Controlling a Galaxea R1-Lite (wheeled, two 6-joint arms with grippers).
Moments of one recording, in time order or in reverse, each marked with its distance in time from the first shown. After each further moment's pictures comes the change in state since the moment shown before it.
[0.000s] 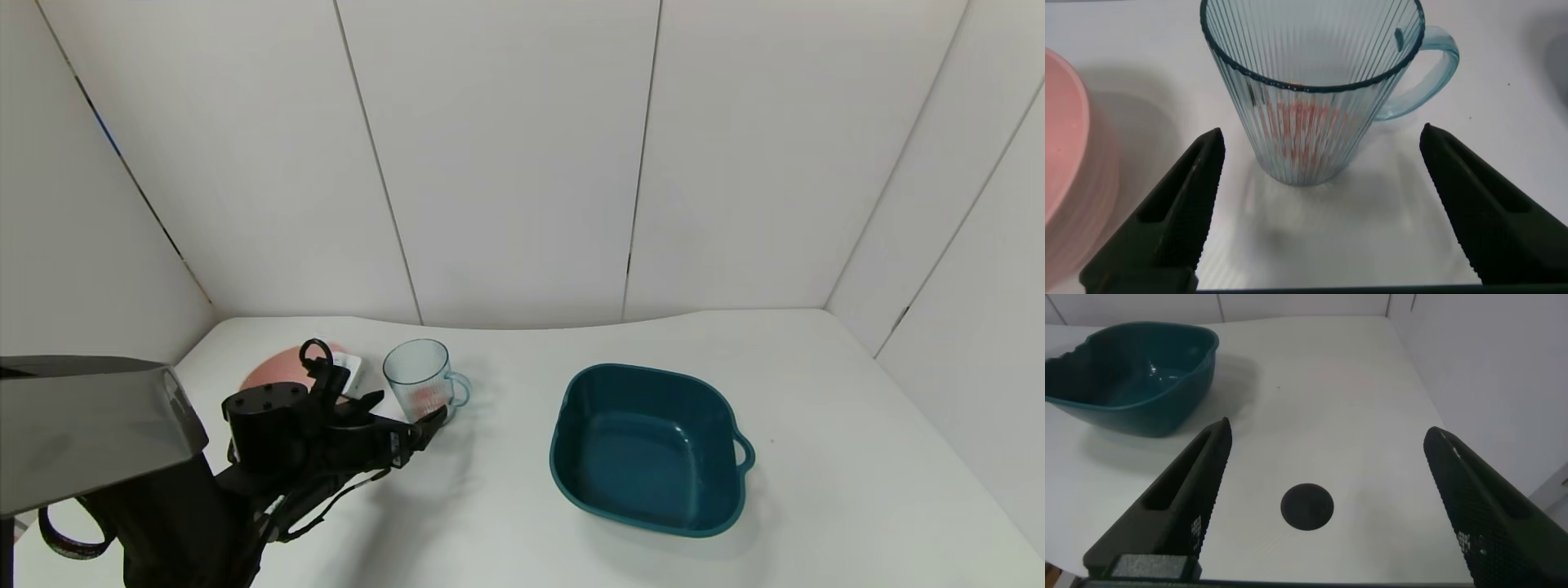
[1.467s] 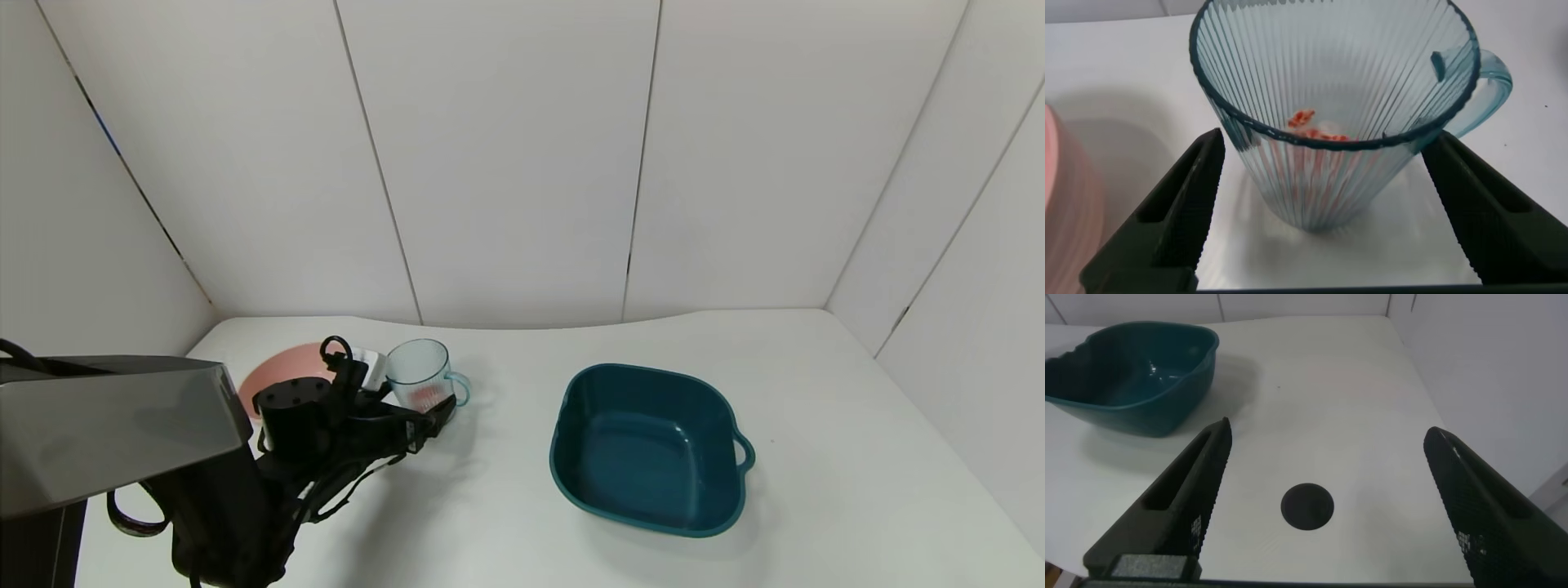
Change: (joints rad) left arm -0.004 0.103 -0.114 -0.036 0.019 0.012; right arm 0.001 0.000 0.000 0.001 0.000 0.000
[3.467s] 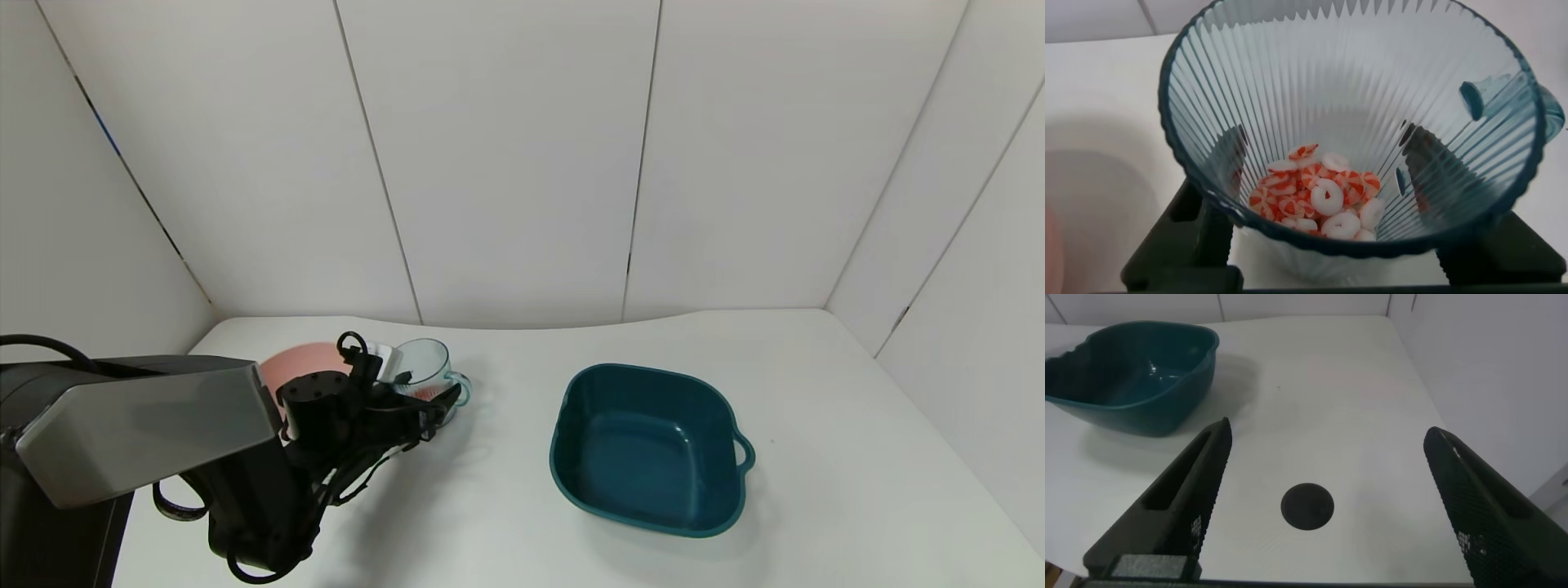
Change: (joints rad) left arm -0.001 0.080 -0.110 -0.014 -0.016 -0.002; right arm 0.000 0.000 0.000 0.000 0.000 0.000
